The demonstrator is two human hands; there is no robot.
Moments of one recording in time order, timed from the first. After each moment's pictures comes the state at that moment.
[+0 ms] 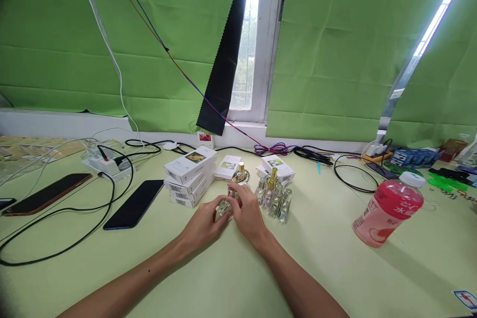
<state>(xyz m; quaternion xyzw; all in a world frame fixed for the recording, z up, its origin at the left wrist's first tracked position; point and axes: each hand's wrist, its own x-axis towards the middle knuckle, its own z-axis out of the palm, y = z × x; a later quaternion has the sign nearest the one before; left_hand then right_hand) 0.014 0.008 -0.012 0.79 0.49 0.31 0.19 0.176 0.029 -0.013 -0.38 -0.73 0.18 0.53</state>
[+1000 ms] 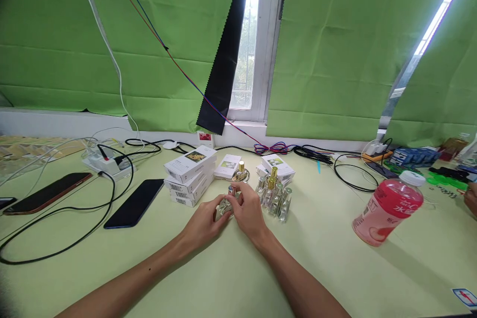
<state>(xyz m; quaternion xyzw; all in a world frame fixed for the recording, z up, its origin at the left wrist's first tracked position) 0.014 0.008 -0.013 0.79 0.49 0.31 0.18 0.174 0.027 -0.009 -0.41 -0.69 0.22 0.55</state>
